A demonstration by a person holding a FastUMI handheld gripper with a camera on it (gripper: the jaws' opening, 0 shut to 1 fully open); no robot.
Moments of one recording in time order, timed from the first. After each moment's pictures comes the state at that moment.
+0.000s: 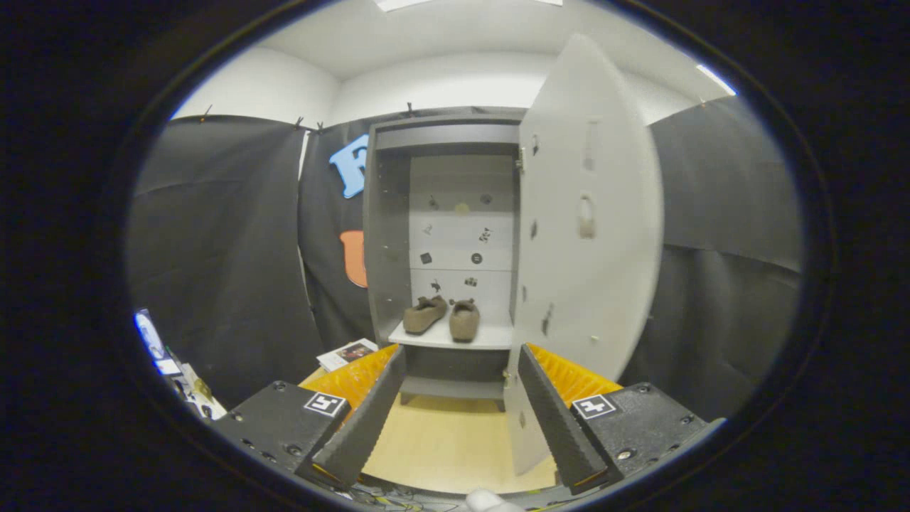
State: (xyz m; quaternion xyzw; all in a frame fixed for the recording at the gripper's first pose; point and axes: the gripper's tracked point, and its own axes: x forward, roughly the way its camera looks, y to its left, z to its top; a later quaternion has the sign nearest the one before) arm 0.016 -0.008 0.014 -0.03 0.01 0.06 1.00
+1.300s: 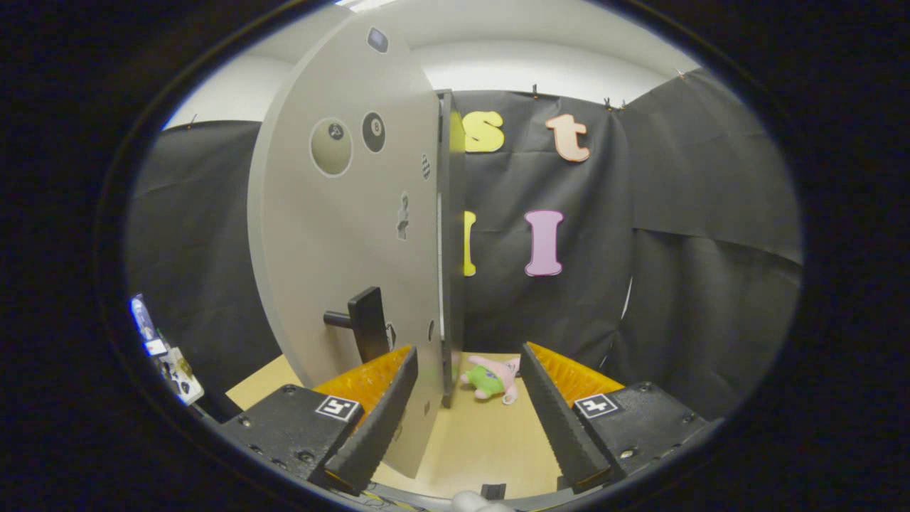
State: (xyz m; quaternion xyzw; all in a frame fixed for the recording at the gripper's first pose) arm 0.114 -0.163 0.006 -0.02 0.04 0.09 1.00
